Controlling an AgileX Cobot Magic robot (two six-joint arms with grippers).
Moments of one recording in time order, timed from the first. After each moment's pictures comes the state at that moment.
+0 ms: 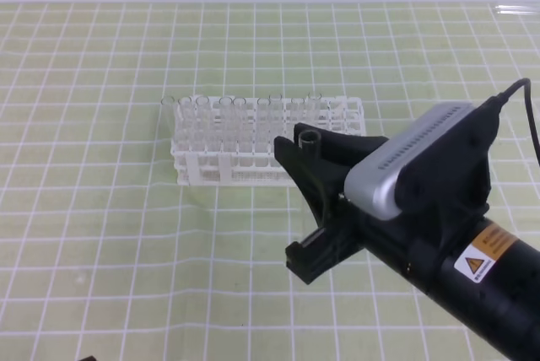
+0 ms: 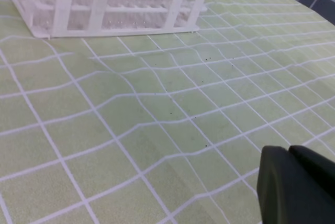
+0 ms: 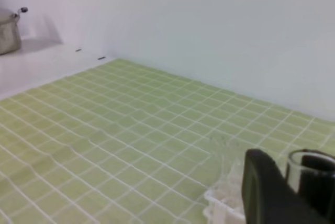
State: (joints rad) left arm -0.85 0.05 0.00 0.23 0.30 -0.52; right arm 1.08 1.21 -0.66 0.61 -0.55 -0.50
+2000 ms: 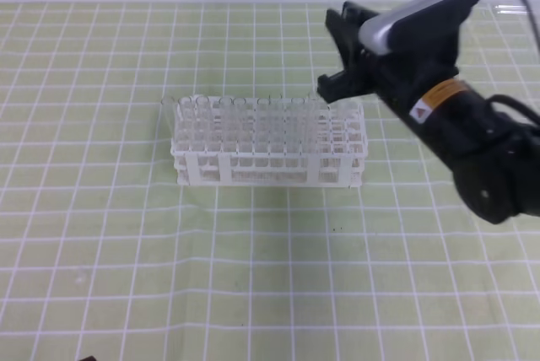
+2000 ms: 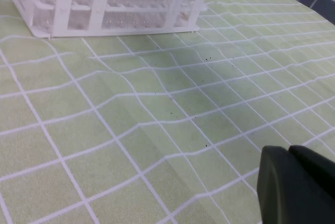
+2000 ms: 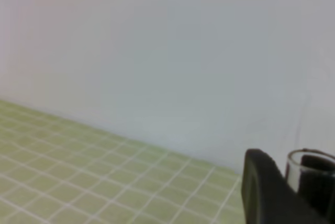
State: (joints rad) left arm -0.85 0.05 0.01 0.23 0.29 -0.52; right arm 0.52 1.69 -0.95 -0.10 -0.76 0.07
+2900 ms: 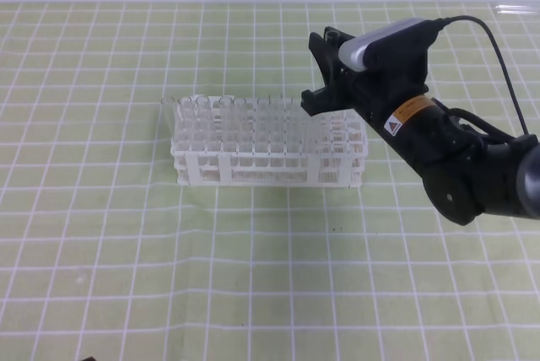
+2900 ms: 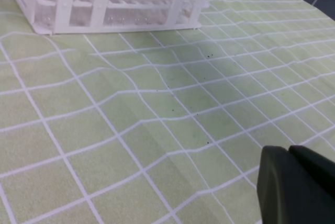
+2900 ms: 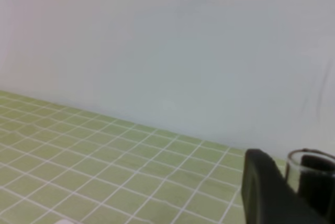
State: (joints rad) left arm -0.85 0.05 0.01 0.23 0.30 -0.52; right arm 0.52 1.88 -1.02 -0.11 -0.87 0.12
